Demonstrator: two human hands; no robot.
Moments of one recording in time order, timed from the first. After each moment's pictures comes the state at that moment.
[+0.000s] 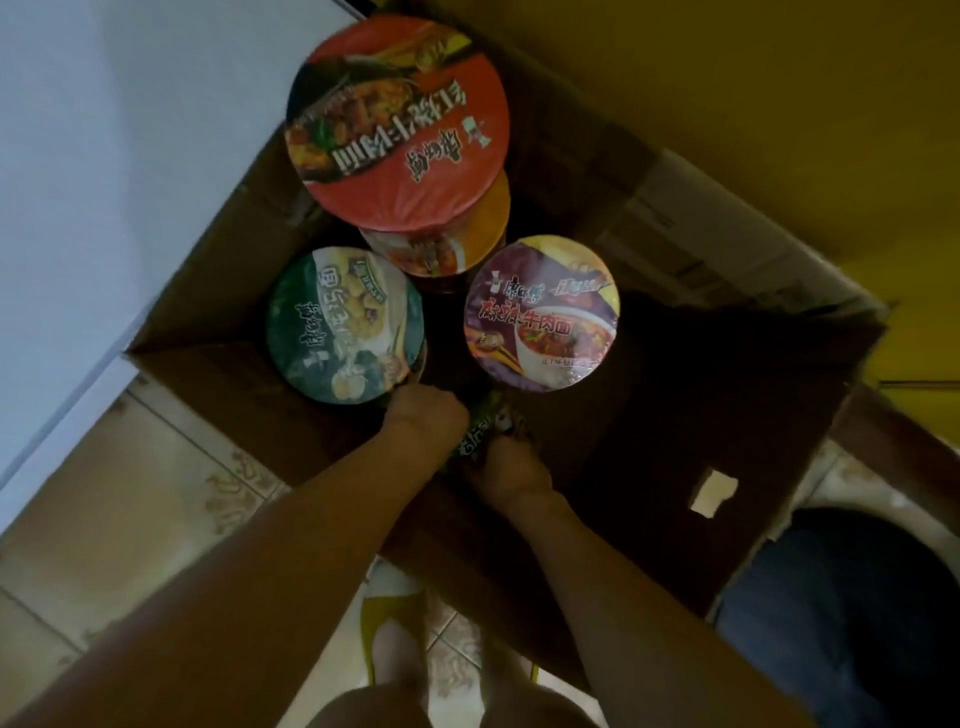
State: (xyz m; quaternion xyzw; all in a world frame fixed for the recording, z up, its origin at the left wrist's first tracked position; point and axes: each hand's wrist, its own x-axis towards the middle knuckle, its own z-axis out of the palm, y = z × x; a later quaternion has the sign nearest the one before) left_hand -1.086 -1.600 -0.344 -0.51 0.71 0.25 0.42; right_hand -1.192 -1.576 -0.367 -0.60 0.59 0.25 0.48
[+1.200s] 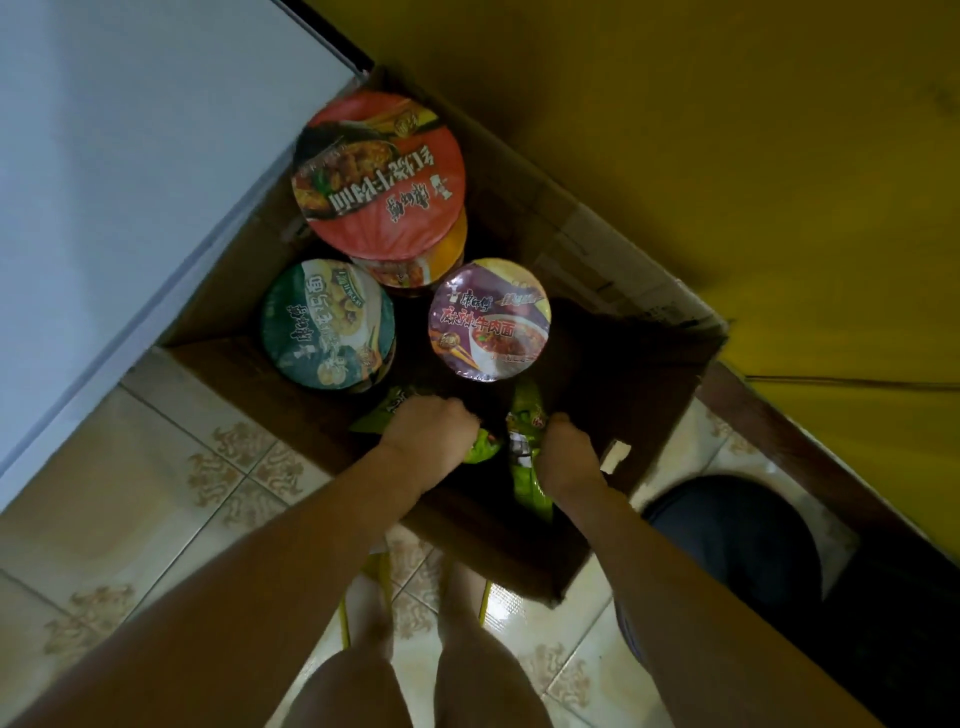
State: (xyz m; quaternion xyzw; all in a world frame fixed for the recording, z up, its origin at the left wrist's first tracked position) left_hand -1.118 -1.589 -0.248 -0.51 0.78 0.26 0.26; right_hand -1.262 -1.602 -0.257 -0.56 0.68 0.24 0.40
